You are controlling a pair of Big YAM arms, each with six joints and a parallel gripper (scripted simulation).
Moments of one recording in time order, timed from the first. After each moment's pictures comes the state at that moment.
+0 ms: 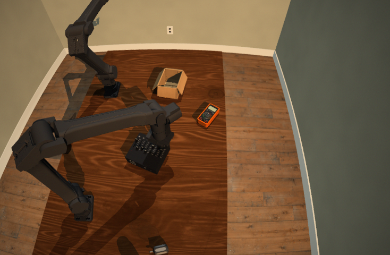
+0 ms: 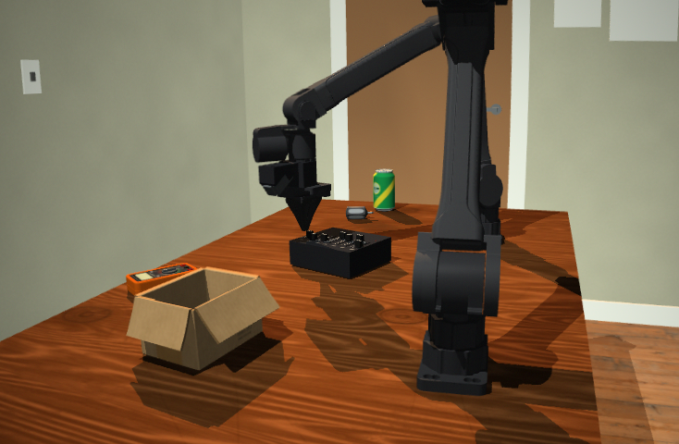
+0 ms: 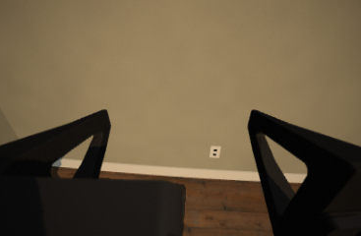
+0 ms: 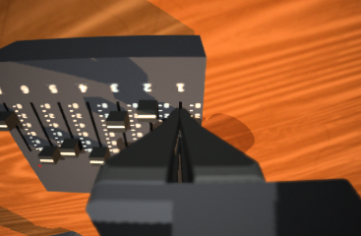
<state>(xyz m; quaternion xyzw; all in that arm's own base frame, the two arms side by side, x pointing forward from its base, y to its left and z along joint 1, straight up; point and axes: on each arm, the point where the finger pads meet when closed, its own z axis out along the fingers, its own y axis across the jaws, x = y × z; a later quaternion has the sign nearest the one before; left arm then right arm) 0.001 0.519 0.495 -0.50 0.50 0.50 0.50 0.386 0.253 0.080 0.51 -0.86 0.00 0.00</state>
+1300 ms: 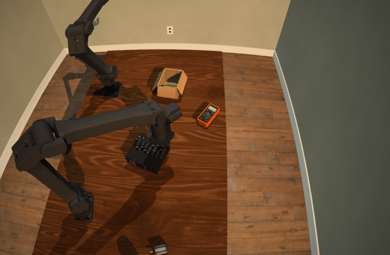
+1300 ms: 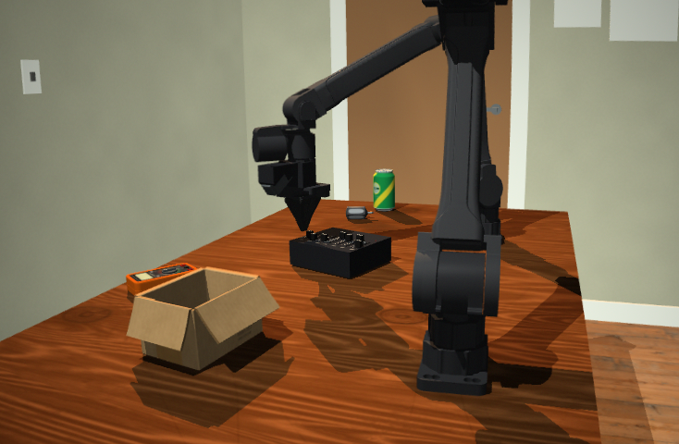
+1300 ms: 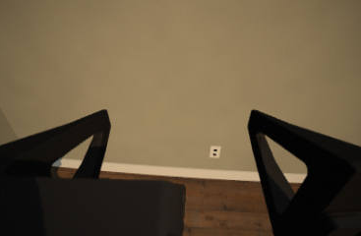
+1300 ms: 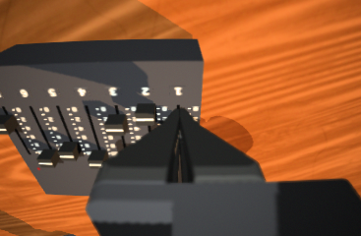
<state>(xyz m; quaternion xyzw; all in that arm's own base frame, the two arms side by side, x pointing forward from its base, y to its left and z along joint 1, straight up) 0.001 0.519 0.495 -0.50 0.50 0.50 0.50 0.388 0.254 0.080 0.51 -0.86 0.00 0.00</state>
